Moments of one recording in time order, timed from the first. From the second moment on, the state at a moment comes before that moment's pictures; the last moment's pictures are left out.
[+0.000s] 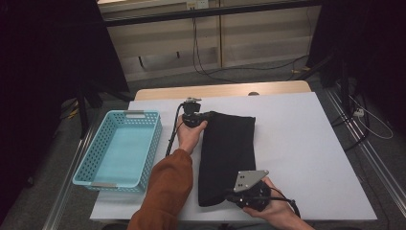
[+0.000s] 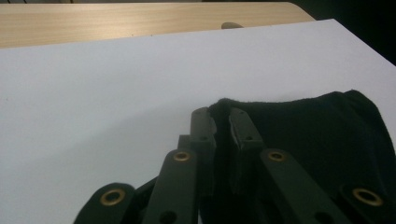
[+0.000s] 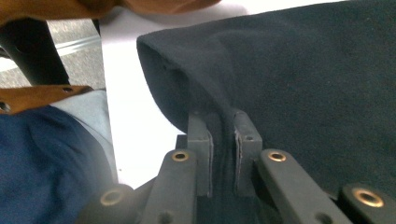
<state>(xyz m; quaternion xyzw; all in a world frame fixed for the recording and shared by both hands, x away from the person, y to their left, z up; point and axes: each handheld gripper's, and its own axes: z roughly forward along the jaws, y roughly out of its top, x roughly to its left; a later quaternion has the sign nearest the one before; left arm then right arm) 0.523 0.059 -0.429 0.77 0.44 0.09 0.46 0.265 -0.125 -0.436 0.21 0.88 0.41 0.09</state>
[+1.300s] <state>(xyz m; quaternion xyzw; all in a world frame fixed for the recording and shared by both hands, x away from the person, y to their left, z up) 0.521 0.065 -0.387 0.76 0.43 0.12 0.48 0.264 -0.134 -0.400 0.20 0.85 0.47 0.10</state>
